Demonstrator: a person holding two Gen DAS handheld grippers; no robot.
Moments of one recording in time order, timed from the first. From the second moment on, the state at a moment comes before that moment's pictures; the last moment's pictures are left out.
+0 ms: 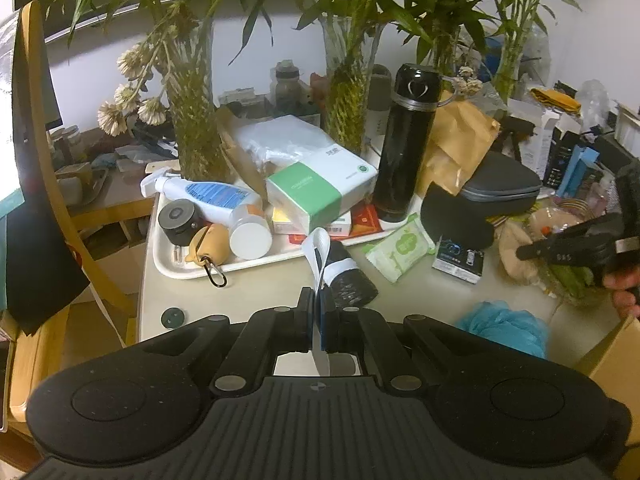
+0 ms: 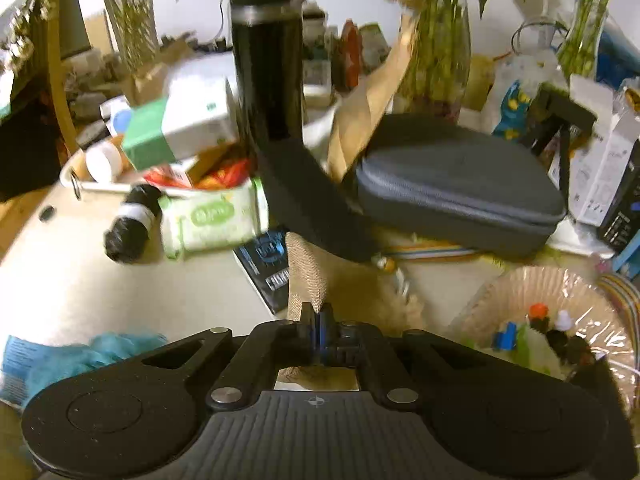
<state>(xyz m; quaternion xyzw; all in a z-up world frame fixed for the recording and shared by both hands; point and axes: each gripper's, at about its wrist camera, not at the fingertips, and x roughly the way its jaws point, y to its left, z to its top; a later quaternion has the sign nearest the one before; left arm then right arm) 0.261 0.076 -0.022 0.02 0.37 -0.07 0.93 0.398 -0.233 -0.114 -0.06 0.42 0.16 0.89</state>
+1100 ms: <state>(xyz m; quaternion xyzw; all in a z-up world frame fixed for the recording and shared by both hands) 0.194 0.041 0.001 0.01 0.34 -0.09 0.93 0.264 -0.259 0.013 0.03 0.27 0.25 0.93</state>
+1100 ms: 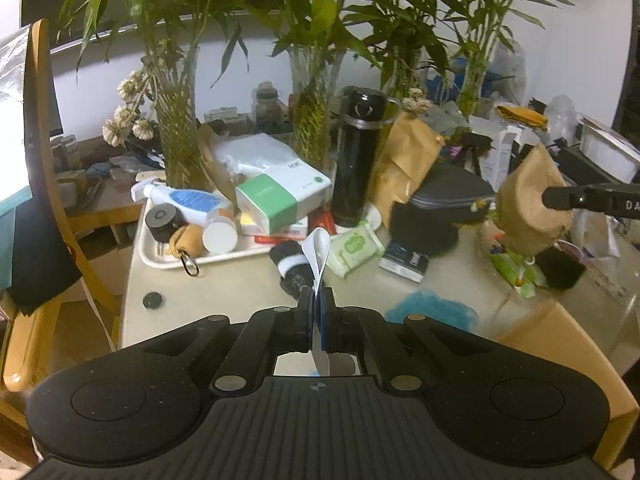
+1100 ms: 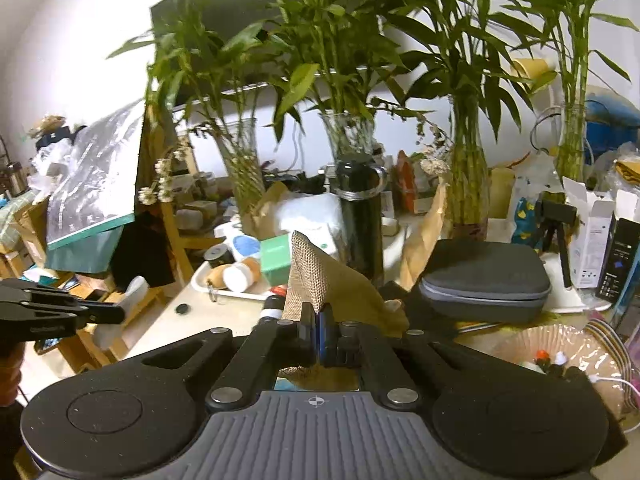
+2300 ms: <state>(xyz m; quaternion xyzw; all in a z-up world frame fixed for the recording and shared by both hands) 0.105 0.013 -0.012 0.01 0.35 -0.09 0.93 0.119 -0.194 -0.013 -0.08 0.28 0.41 0.86</state>
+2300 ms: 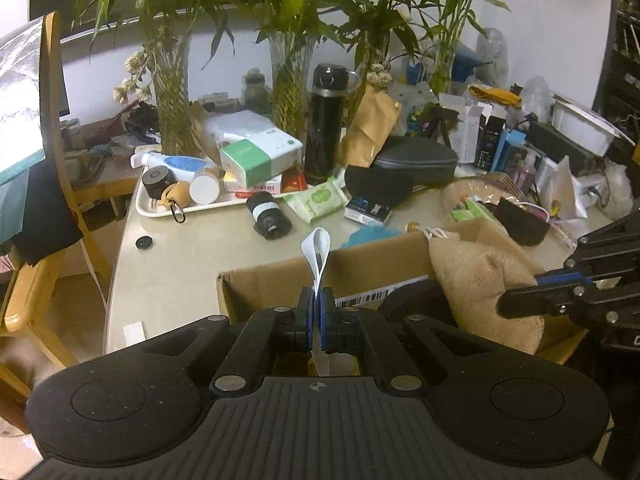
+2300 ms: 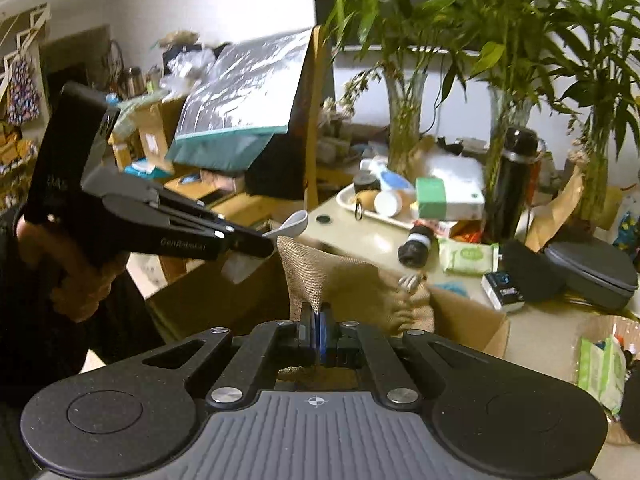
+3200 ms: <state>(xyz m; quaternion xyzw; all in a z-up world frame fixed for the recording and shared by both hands) 0.101 0.012 -0.017 0.01 0.33 -0.07 0.94 0.127 -0.191 -0.020 -0.09 0.30 0.37 0.87</state>
